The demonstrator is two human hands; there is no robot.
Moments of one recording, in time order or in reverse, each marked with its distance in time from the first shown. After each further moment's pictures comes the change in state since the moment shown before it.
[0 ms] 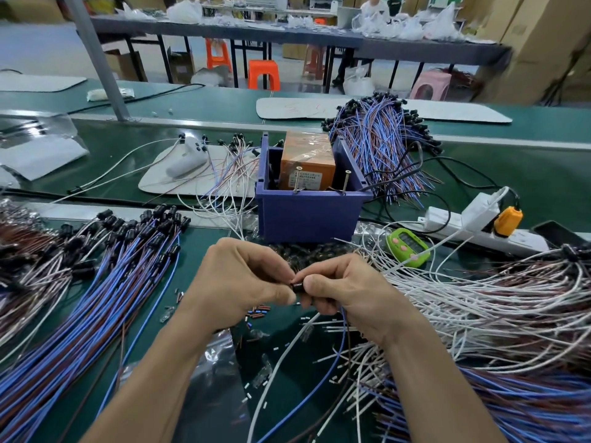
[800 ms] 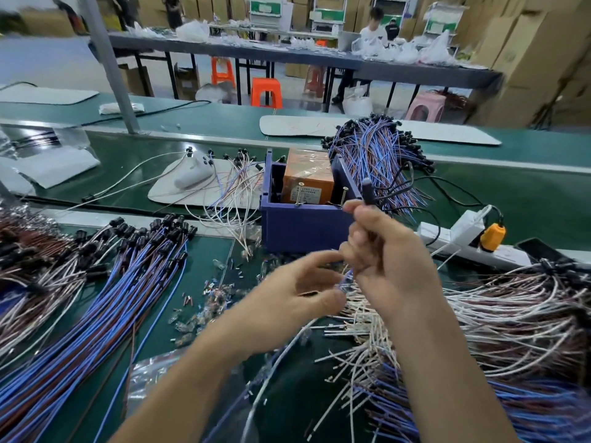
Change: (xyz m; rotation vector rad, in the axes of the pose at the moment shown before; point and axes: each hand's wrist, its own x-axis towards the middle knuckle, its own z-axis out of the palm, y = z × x) left_hand -0.014 0.029 0.034 -0.213 -0.349 0.005; right_hand -0.007 -0.071 0.007 0.581 0.372 -0.259
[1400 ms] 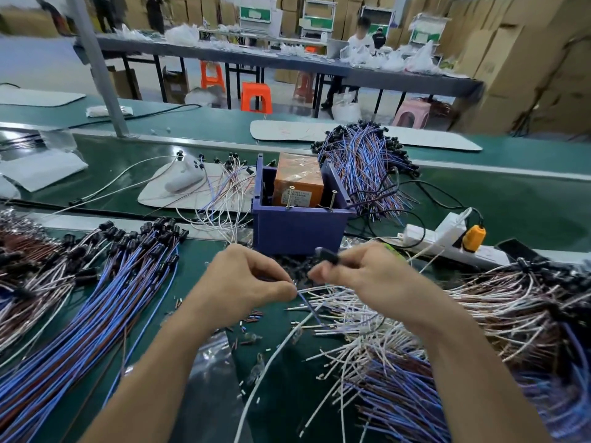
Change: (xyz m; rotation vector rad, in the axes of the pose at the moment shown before) left_hand -0.005 -0.006 -0.040 0.356 0.268 -0.010; right_hand -0.023 -0.018 -0.017 -1.279 -0.193 0.155
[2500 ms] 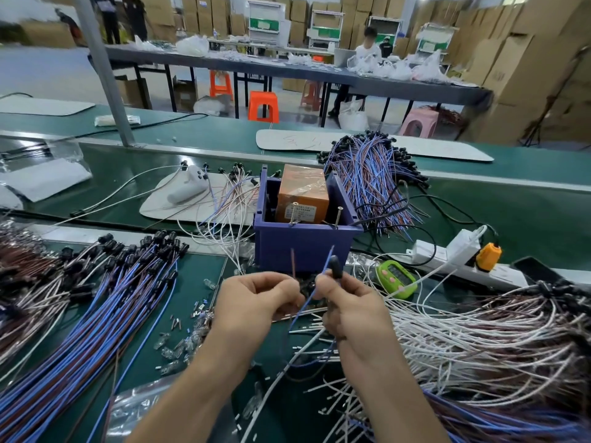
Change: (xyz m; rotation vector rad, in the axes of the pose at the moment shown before) left_hand 0.007 0.008 0.039 -0.606 0.325 -0.222; right_hand 0.023 0.013 0.064 1.060 0.367 0.124
